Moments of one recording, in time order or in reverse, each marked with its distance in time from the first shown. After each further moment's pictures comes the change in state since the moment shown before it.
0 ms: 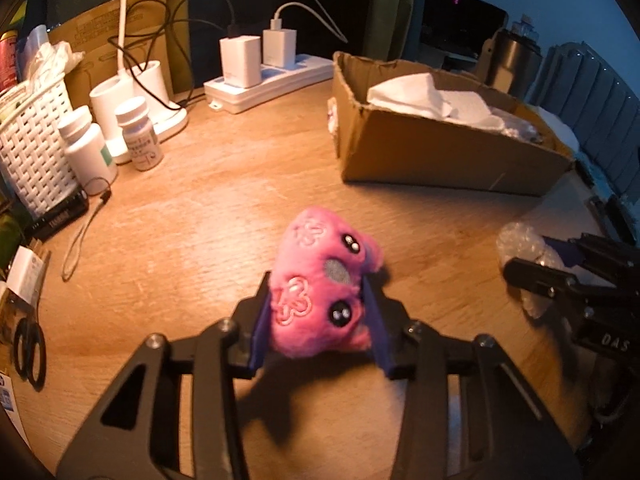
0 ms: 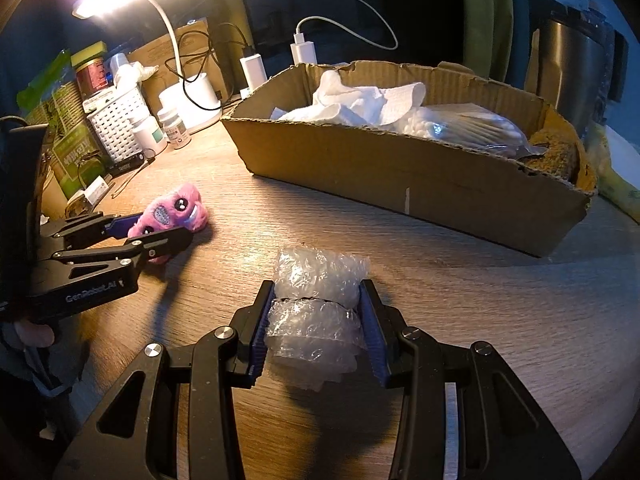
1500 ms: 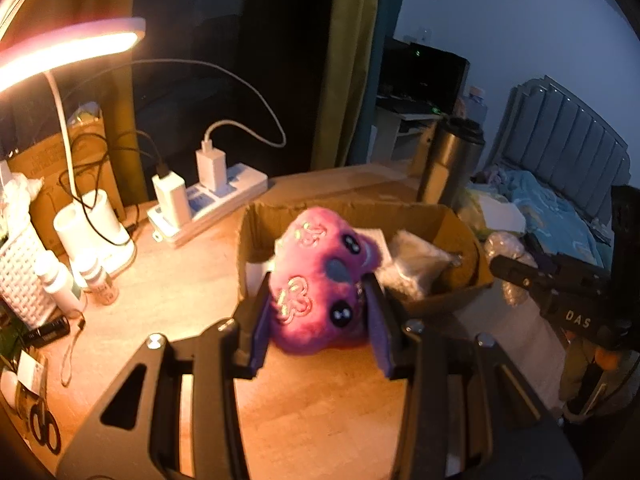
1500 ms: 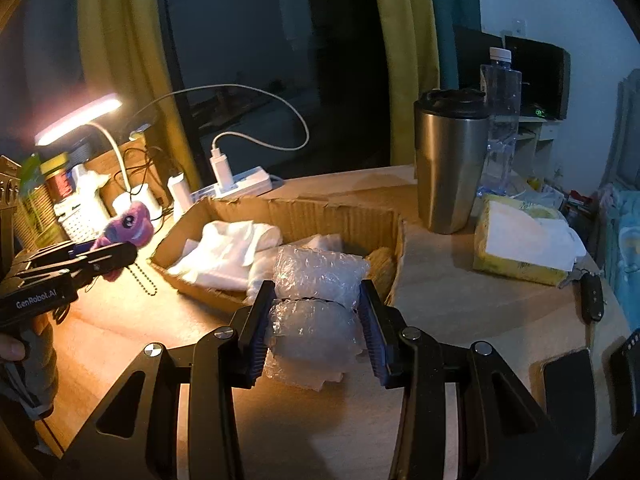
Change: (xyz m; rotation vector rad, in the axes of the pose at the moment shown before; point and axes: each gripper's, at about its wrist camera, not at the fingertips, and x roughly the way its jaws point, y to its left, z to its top) left arm -0.048 -0.067 0.094 0.034 -0.211 -0.090; right arm -0.085 -0.090 0.048 0.090 -0.232 -0.125
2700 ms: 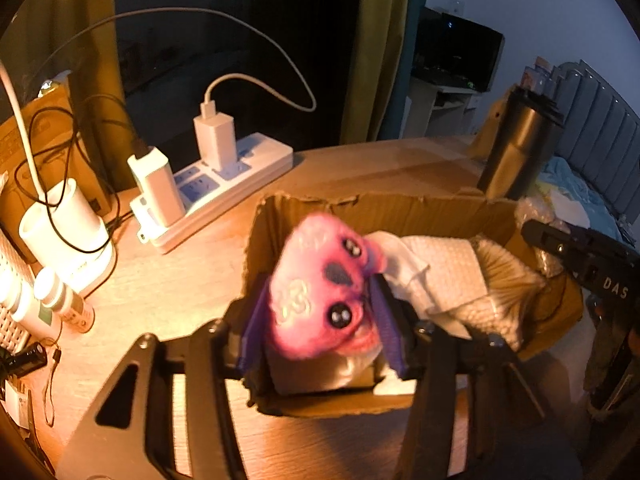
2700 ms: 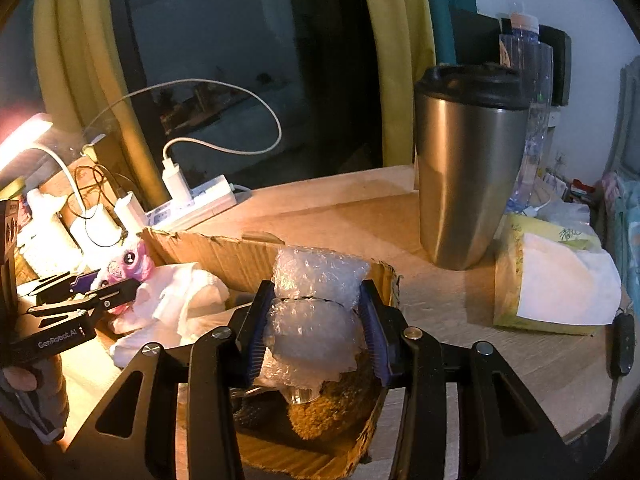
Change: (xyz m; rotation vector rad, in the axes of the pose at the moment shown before) left arm 0.102 0.022 0.016 -0.018 0.116 0.093; right arm 0.085 -0.032 0.040 0.040 0.037 -0.017
